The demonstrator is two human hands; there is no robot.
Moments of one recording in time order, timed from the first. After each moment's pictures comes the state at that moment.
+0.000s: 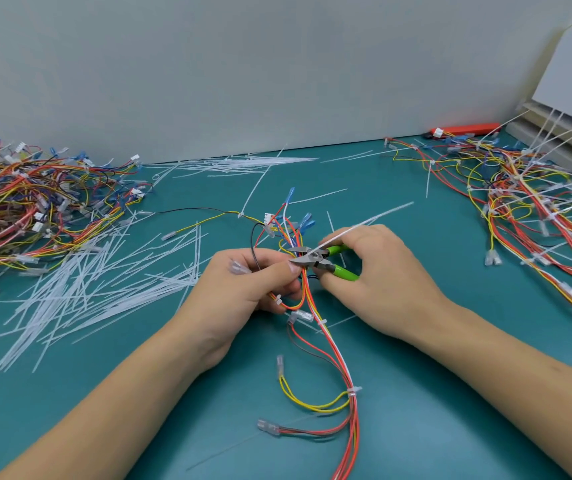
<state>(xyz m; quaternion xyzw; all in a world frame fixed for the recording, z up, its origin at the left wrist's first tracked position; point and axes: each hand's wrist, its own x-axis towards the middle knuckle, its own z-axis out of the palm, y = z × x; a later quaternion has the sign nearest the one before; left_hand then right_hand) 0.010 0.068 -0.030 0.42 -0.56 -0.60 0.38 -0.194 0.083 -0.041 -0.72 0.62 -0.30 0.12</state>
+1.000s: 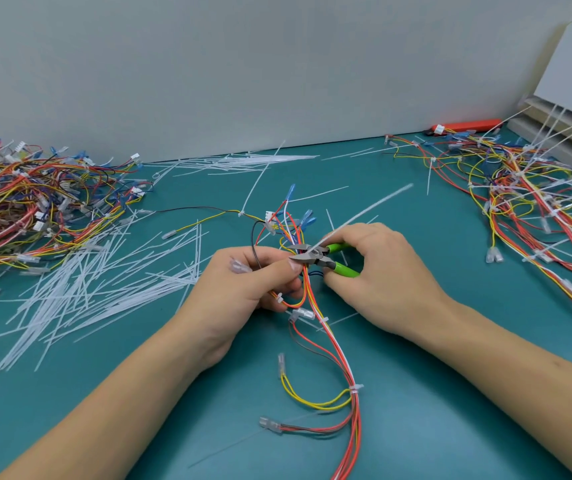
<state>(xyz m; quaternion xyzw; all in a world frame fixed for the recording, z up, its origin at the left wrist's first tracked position) 0.010 0.067 -0.031 0.42 -0.56 -0.60 0.38 -0.195 0.082 -0.043 -0.72 0.61 -0.32 0.11</state>
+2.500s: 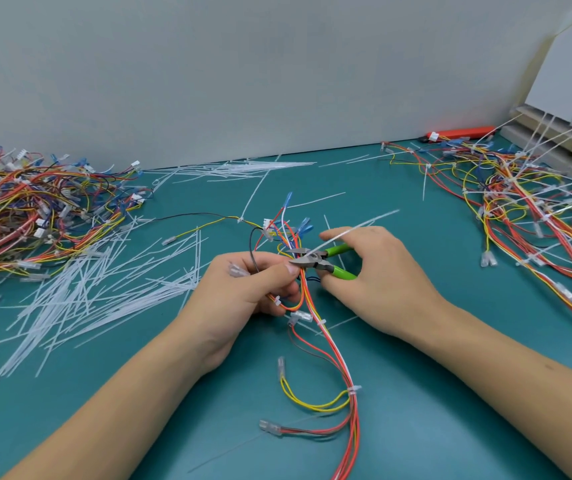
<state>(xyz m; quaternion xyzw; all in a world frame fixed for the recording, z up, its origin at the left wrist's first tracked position) 0.010 0.068 -0.029 0.43 -0.55 -0.61 0.39 -0.194 0.084 -0.038 -0.69 0.64 -0.31 0.13</state>
